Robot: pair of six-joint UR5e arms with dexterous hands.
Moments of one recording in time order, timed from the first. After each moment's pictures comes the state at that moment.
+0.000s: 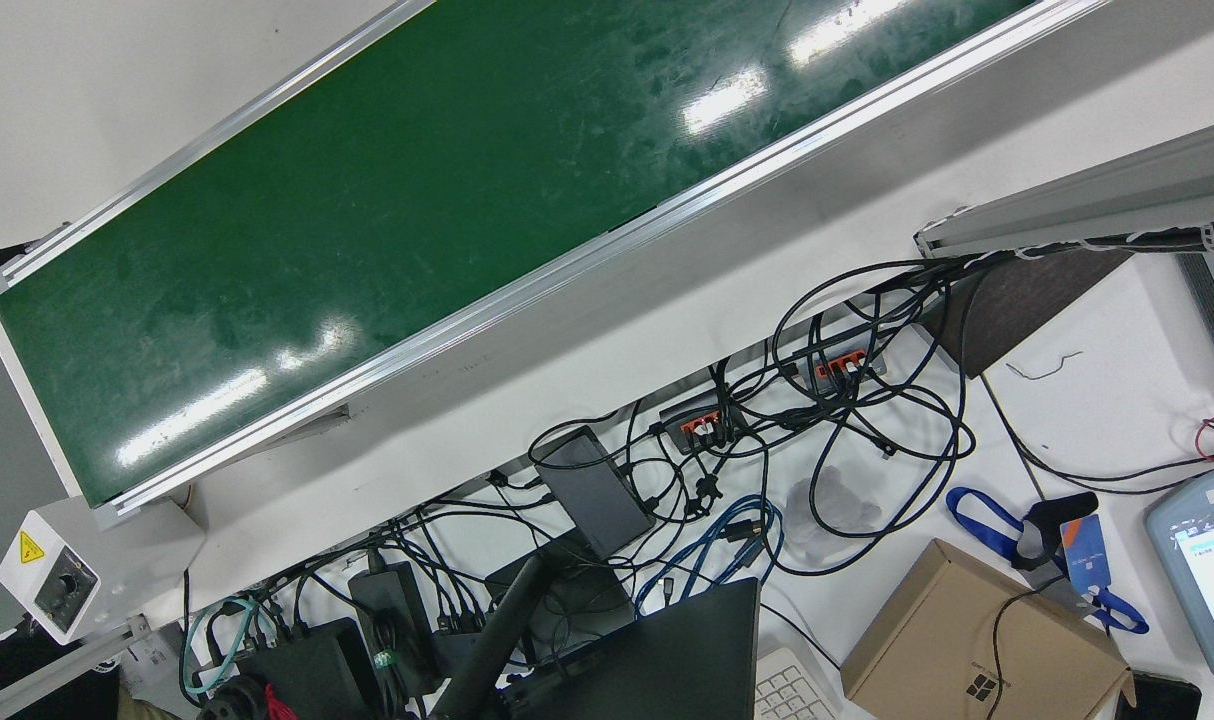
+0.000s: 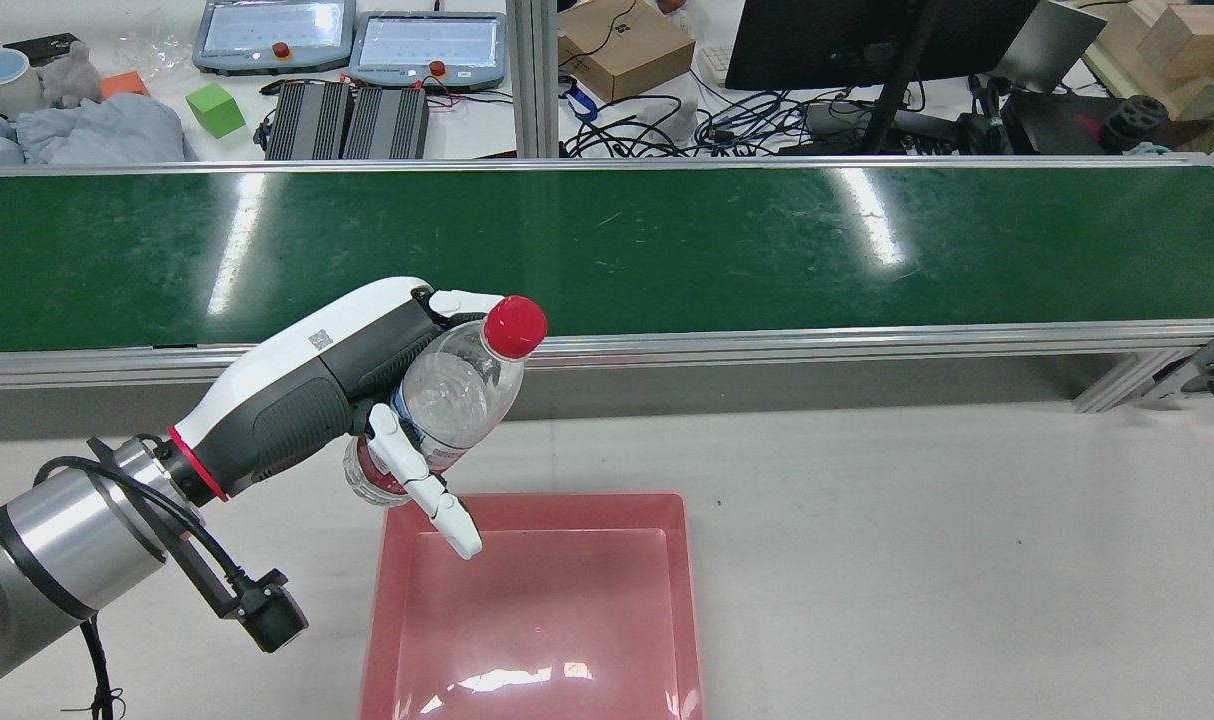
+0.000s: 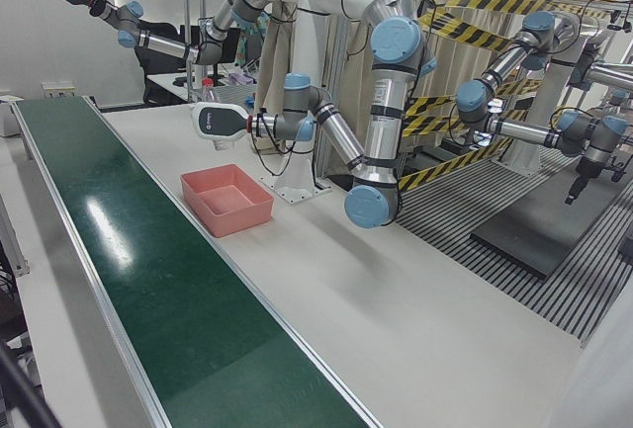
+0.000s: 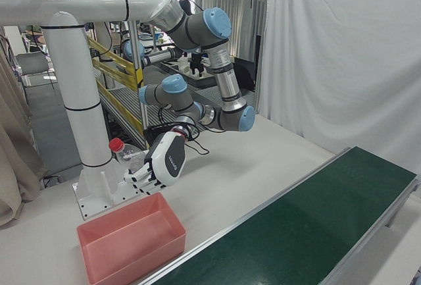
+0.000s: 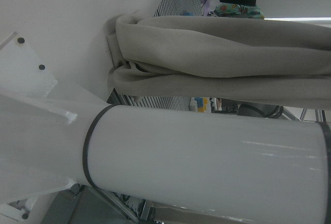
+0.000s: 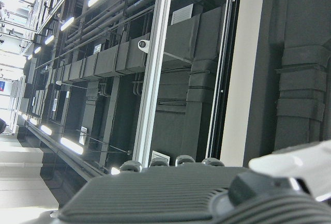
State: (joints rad) left arm -0.45 -2.15 -2.34 0.83 1.21 0.76; right arm 1.97 -1.51 1.50 -2.61 -1.55 -0.04
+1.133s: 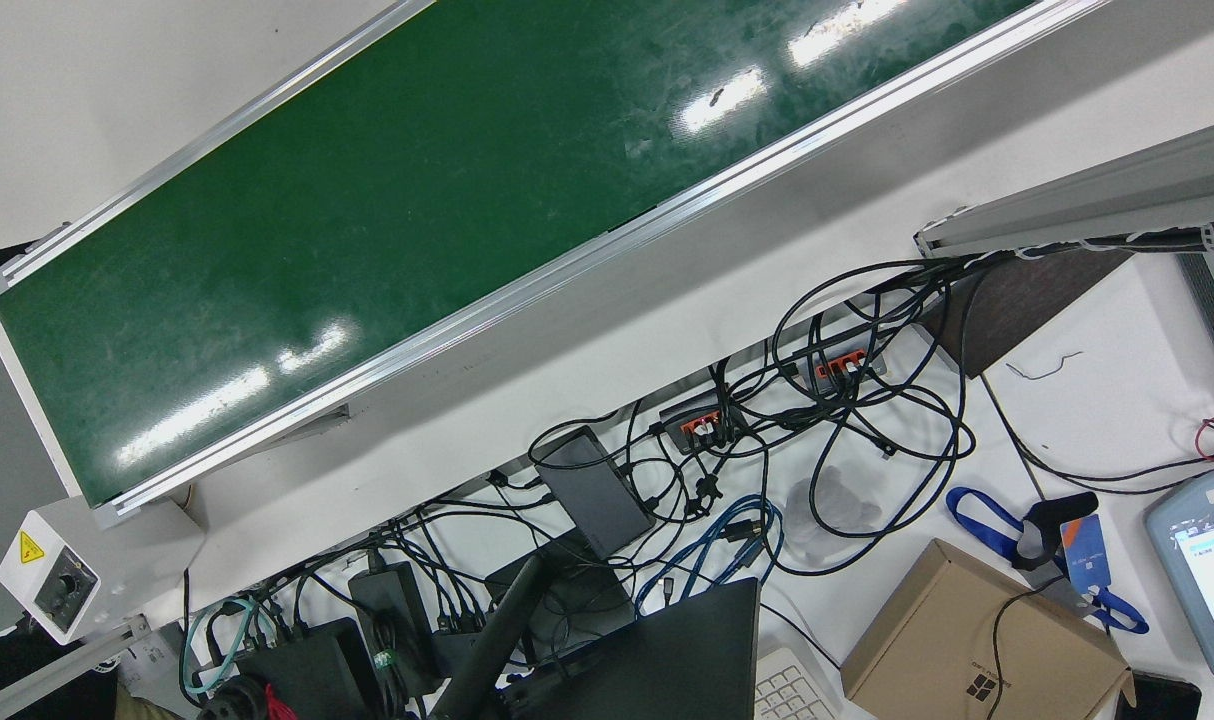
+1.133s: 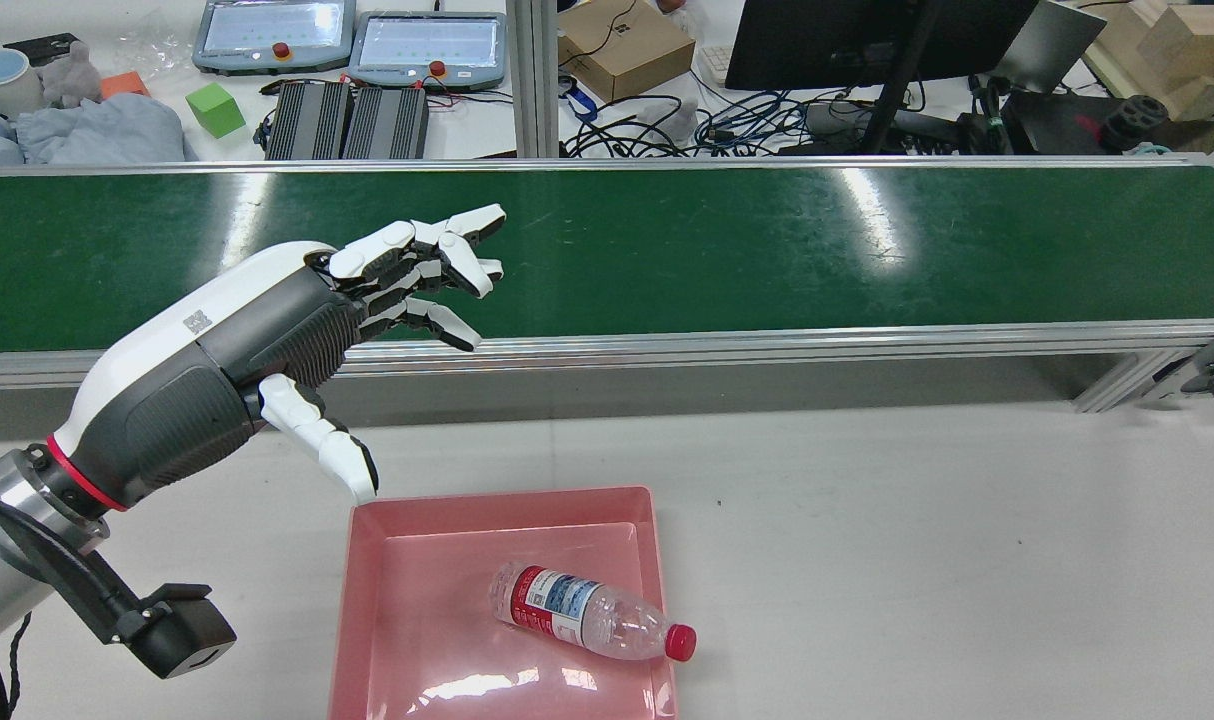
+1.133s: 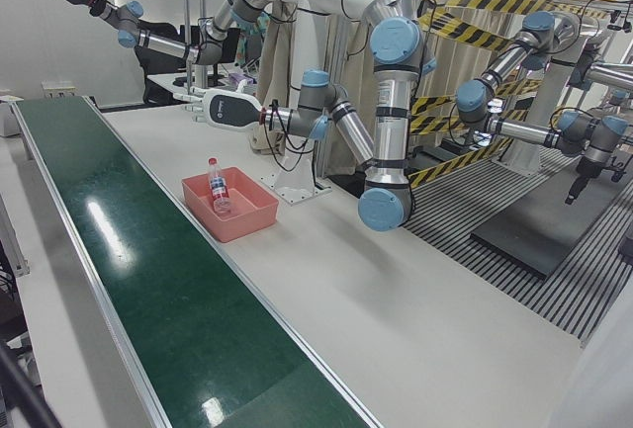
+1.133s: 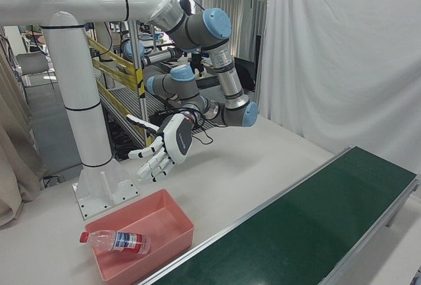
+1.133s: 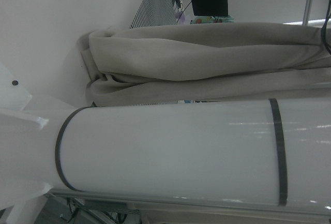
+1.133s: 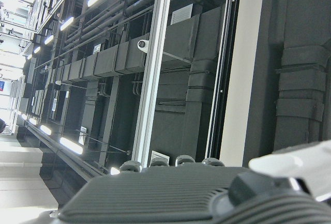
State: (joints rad) left arm -0.44 -2.06 -2.48 0.77 1.12 0.76; right arm 1.97 -1.51 1.51 -2.61 -1.55 -0.04
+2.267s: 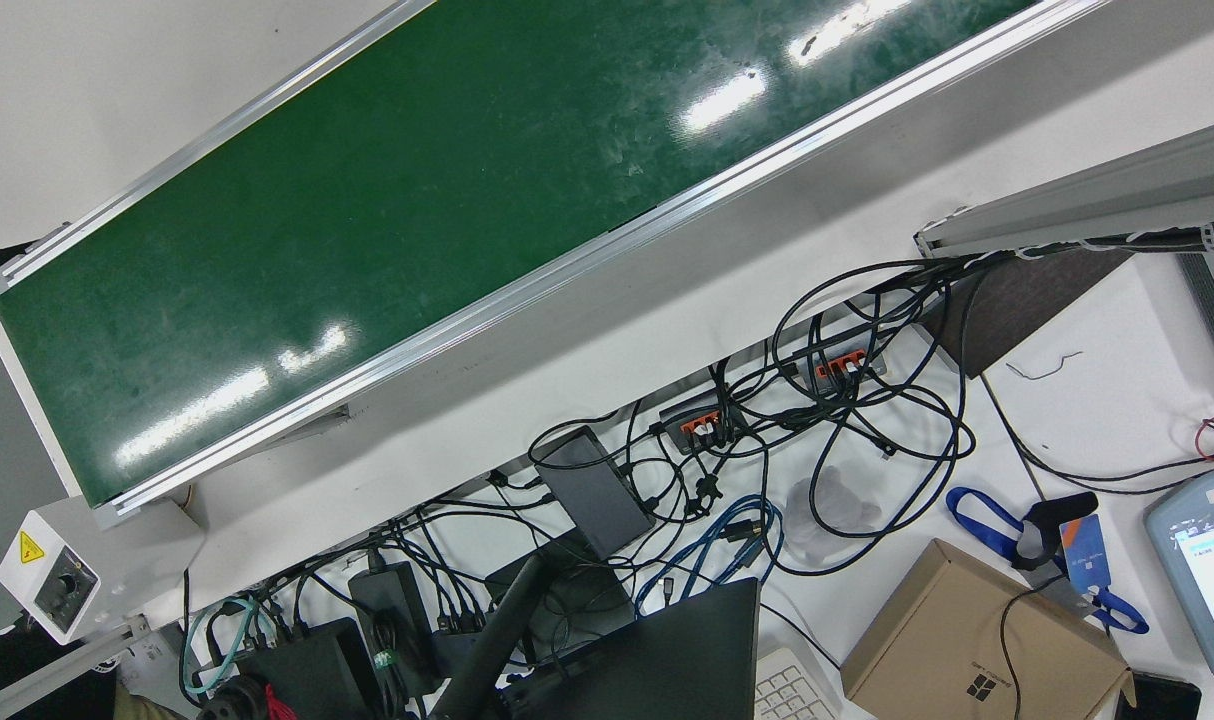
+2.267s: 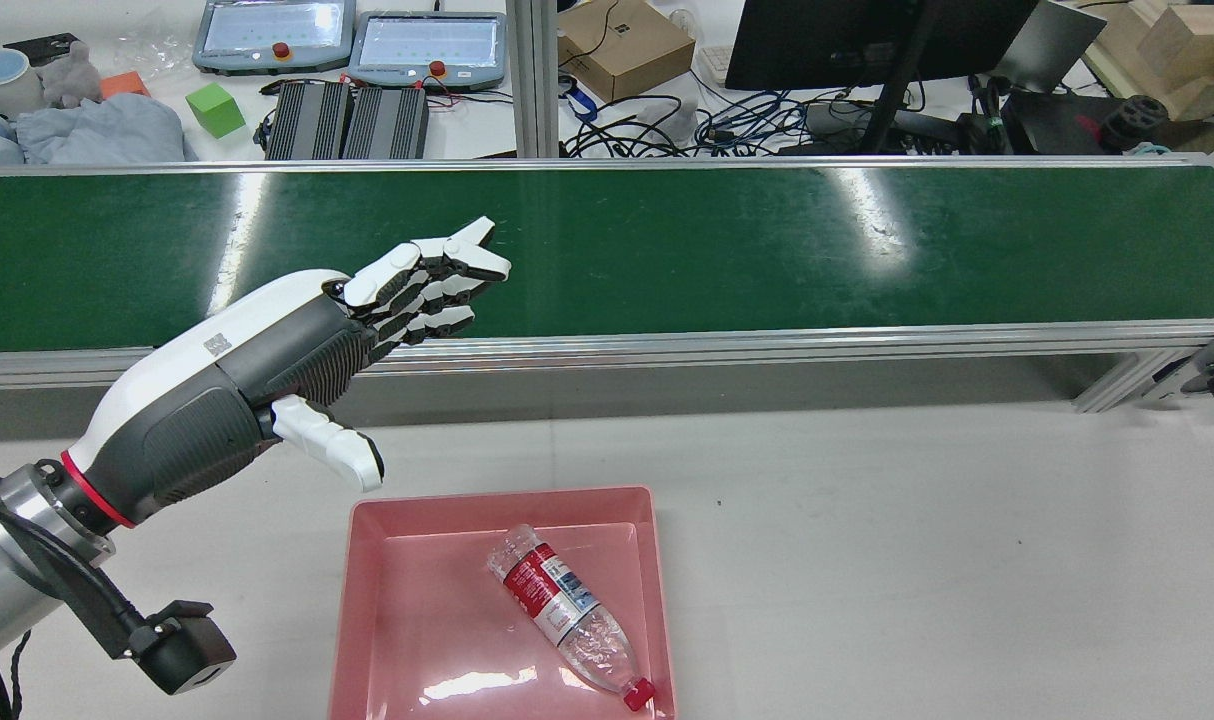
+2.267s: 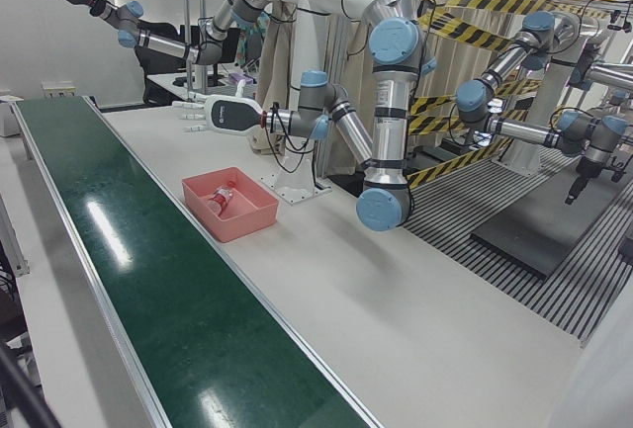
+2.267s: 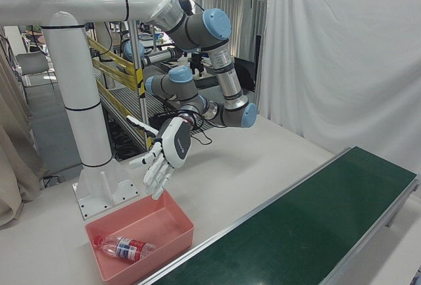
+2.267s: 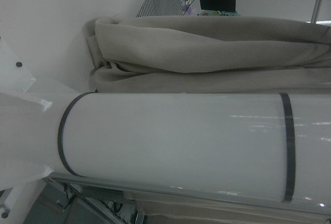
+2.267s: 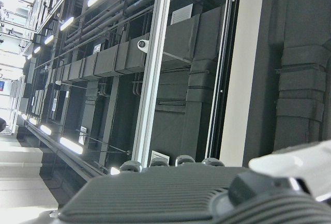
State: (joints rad) left arm -0.42 -2.07 -2.48 0.82 1.14 0.75; right arm 1.97 -1.51 1.51 -2.61 -1.55 -0.04
